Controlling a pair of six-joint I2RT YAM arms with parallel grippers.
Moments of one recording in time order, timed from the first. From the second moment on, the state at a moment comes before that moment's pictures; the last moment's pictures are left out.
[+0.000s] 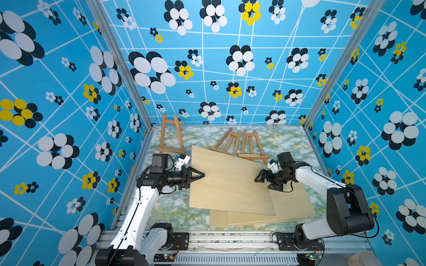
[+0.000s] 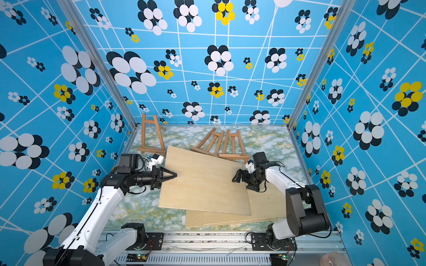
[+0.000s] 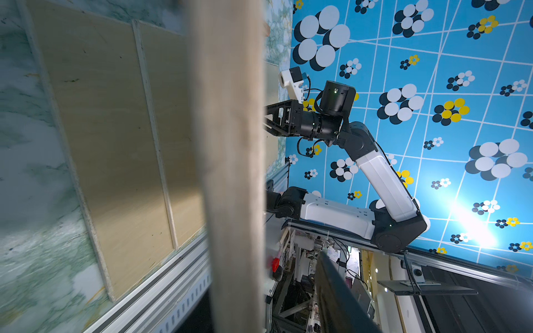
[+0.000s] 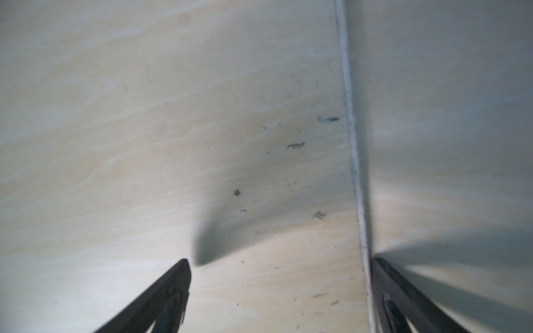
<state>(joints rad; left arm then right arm) -0.03 1.01 0.82 -0.74 1.16 -0.63 0.18 1.48 0.82 -0.64 -0.51 0.41</state>
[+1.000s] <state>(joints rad) -0.04 1.18 0.96 -1.02 0.99 -0.36 0.18 1.48 0.82 -0.64 -0.51 0.40</state>
